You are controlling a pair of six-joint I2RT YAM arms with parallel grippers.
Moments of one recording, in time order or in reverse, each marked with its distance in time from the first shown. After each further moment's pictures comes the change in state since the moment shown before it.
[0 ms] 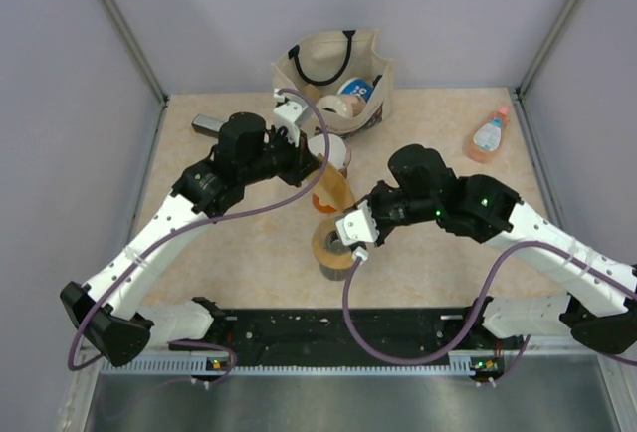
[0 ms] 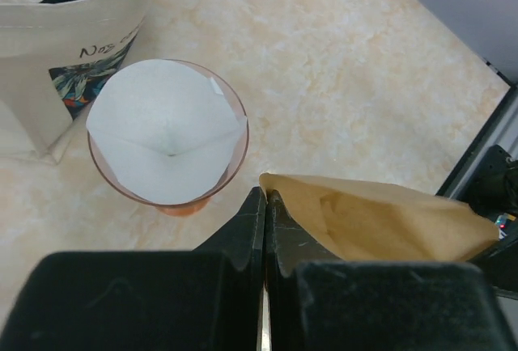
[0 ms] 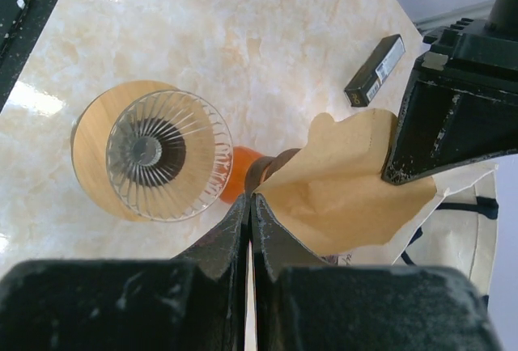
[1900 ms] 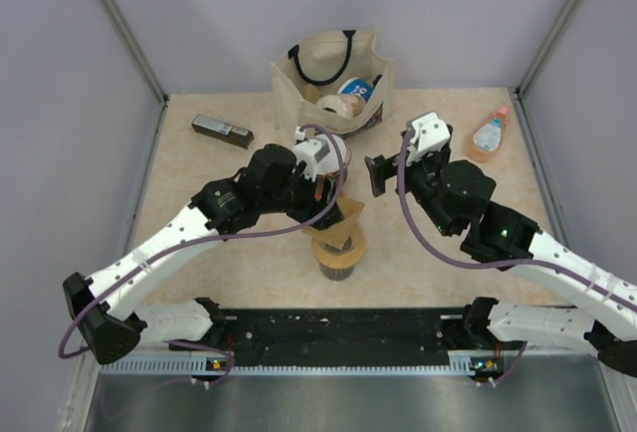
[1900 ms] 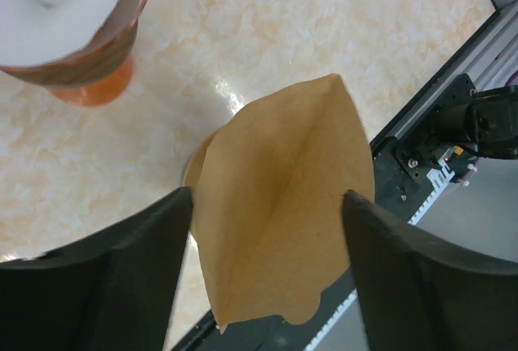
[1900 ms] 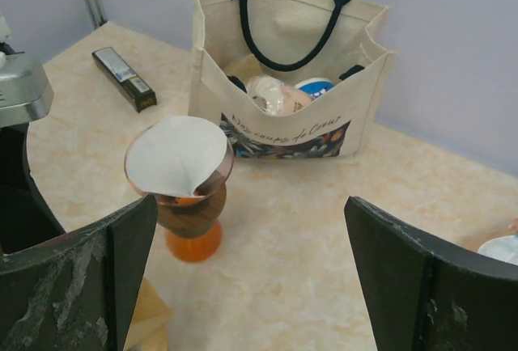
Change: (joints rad) left arm -0.194 -0.006 -0.095 -0.180 -0.116 -0.227; right arm 0.005 -0.235 -0.320 0.714 0.907 0.985
